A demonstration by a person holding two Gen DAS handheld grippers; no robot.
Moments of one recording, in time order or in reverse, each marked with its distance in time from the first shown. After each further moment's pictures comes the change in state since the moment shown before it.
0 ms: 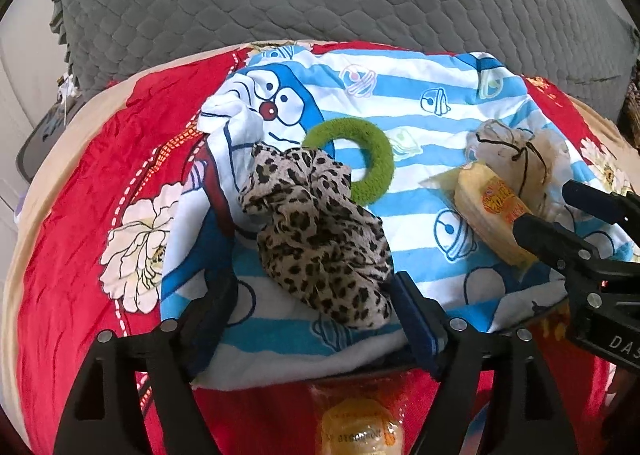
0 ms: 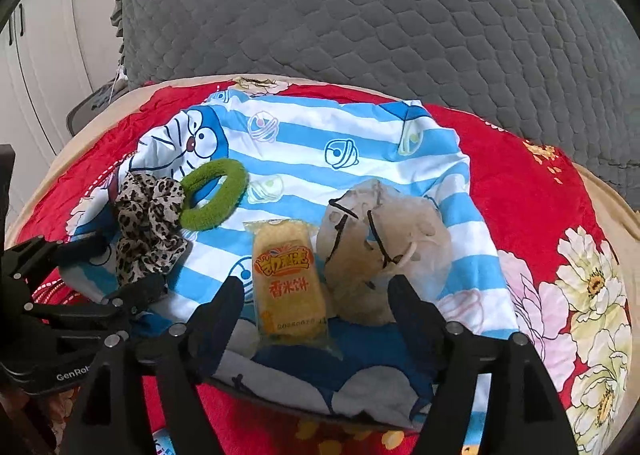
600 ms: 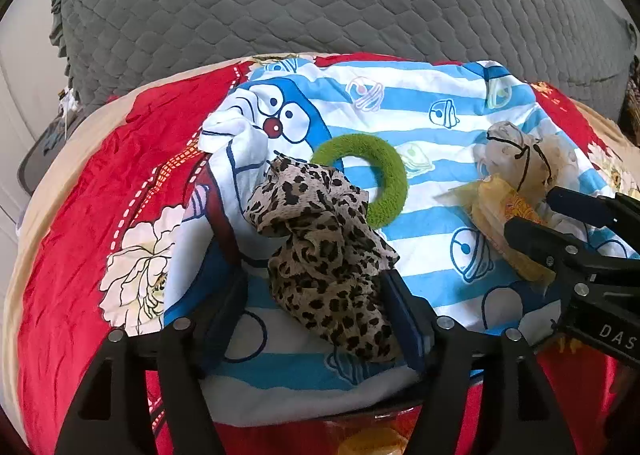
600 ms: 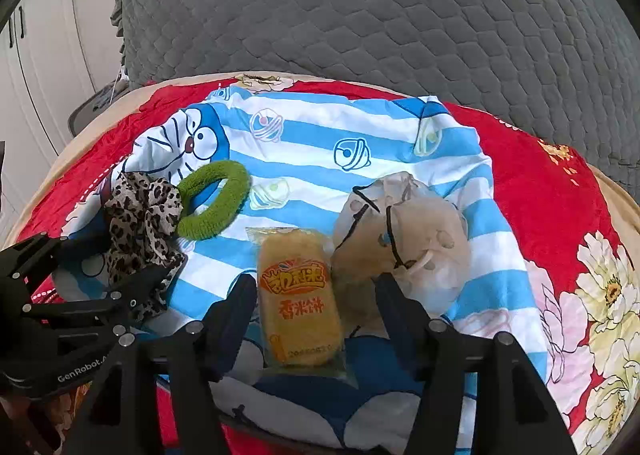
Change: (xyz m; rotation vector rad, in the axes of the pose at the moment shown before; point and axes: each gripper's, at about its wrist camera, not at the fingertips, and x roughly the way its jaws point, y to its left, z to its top) left arm 0.011 0.003 0.008 0.020 -0.051 0.019; right arm 0.020 0.002 0.006 0.001 0.001 0.023
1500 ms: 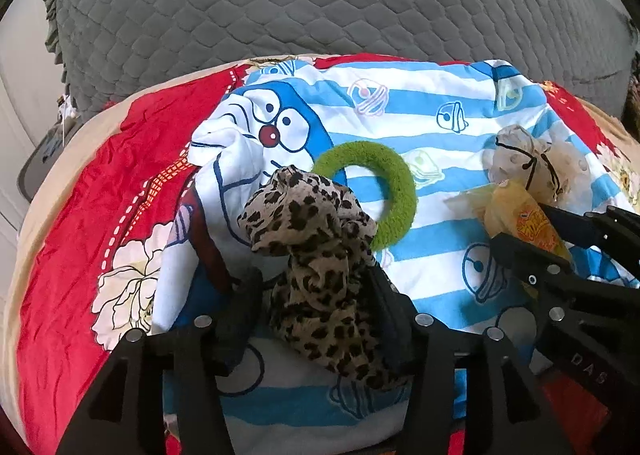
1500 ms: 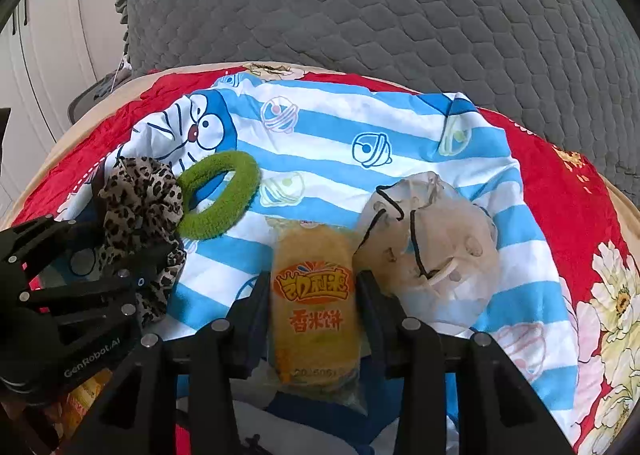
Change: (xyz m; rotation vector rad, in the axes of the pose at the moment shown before) left arm 0.014 -0.002 0.011 0.015 -0.010 0.014; right arm 0.021 0.015 0.002 -0.029 0.013 -0.005
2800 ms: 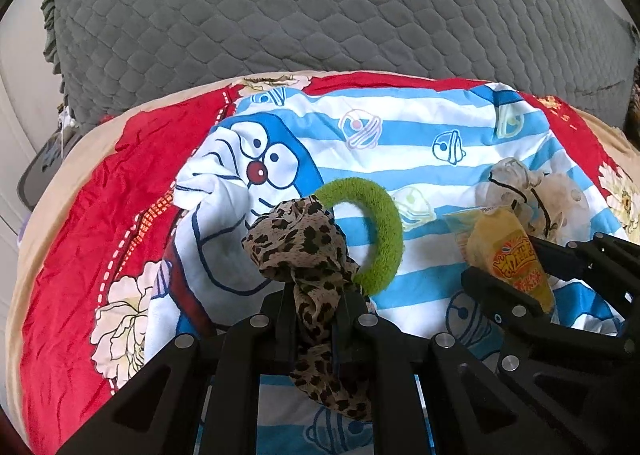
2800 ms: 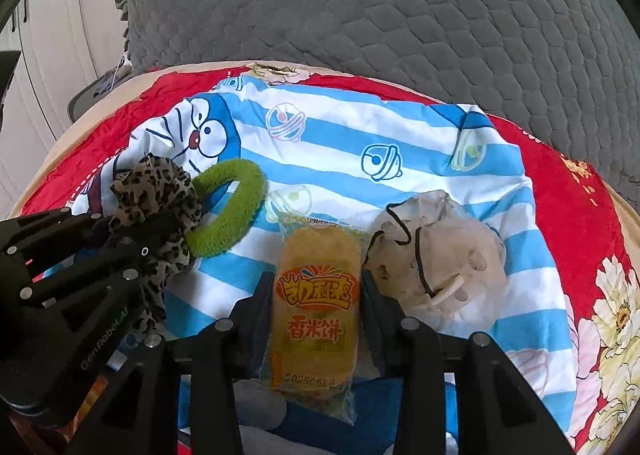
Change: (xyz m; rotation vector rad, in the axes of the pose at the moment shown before) left arm 0.002 -0.007 0.024 -0.011 -0.025 0.004; right arm 0.005 0.005 0.013 -0.016 0.018 0.000
